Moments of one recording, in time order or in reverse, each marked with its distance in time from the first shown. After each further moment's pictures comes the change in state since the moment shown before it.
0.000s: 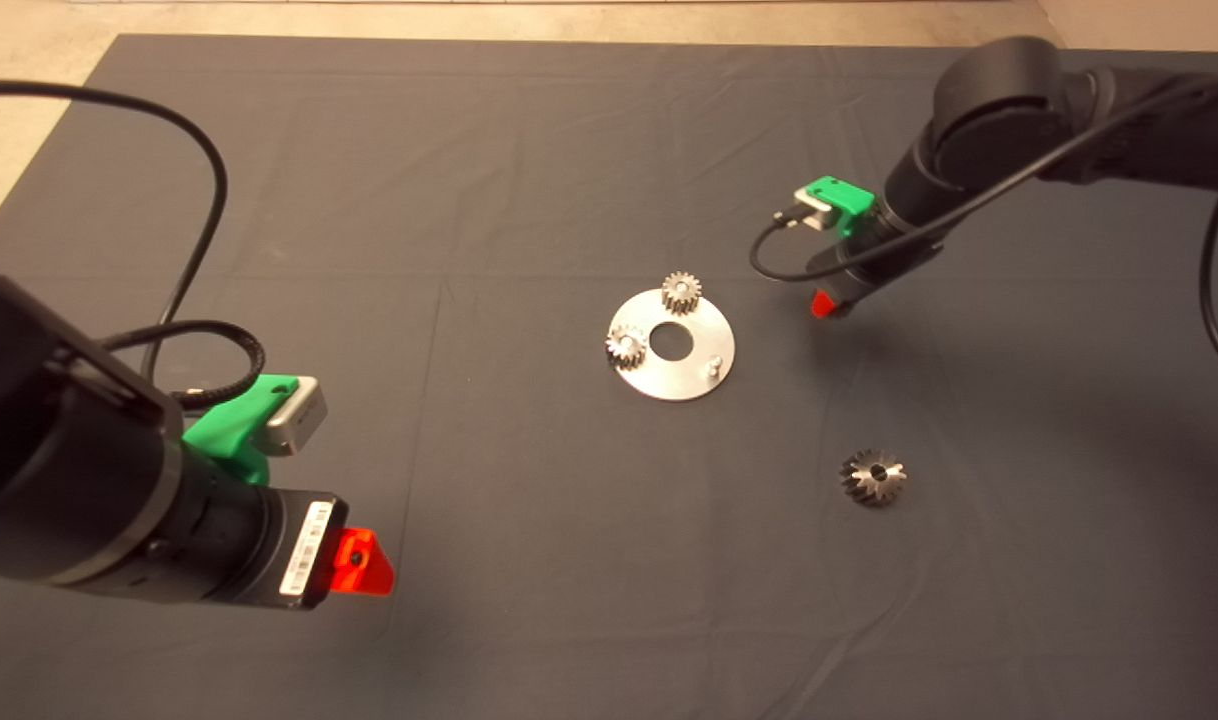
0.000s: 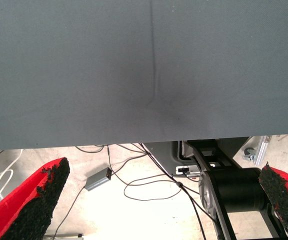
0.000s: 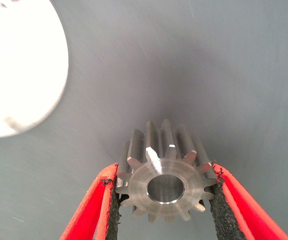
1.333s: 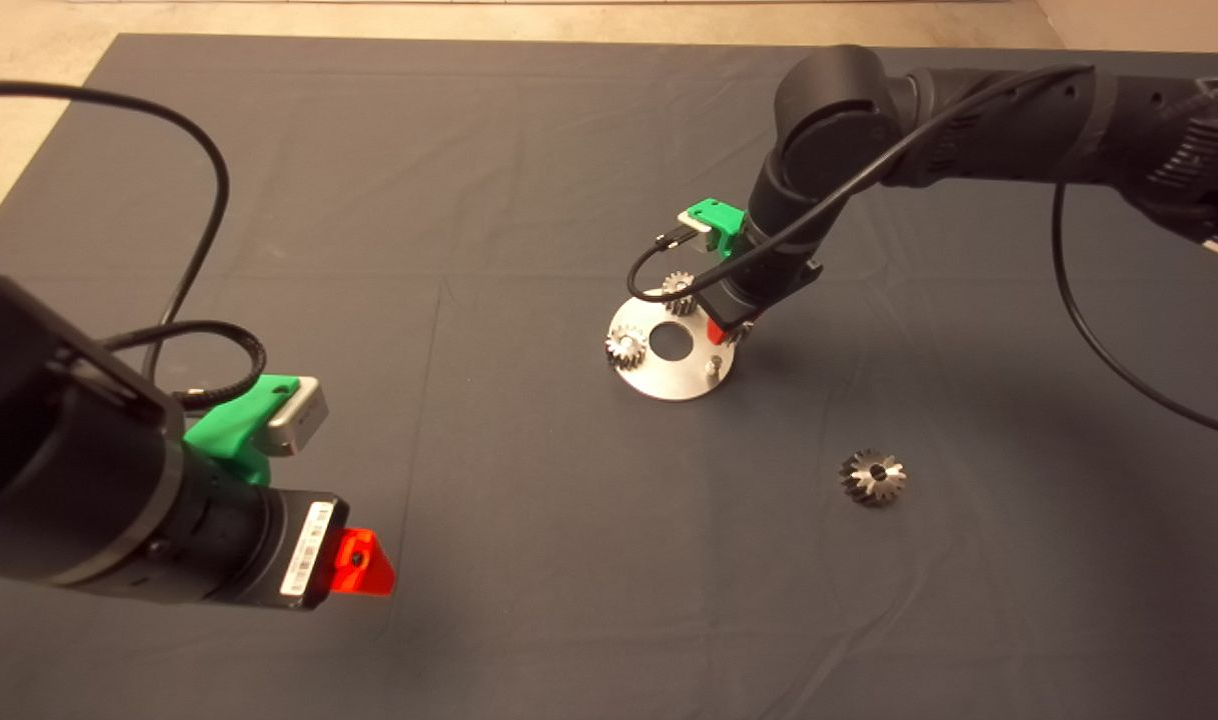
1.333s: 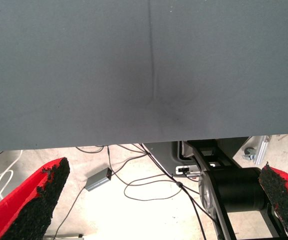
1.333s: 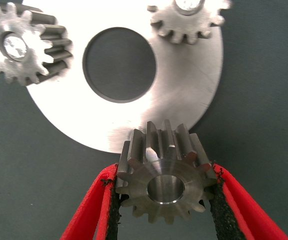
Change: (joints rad) left arm 0.000 0.002 0.000 0.000 0.000 0.000; right arm -0.051 0.224 -0.091 0.082 -0.011 0.089
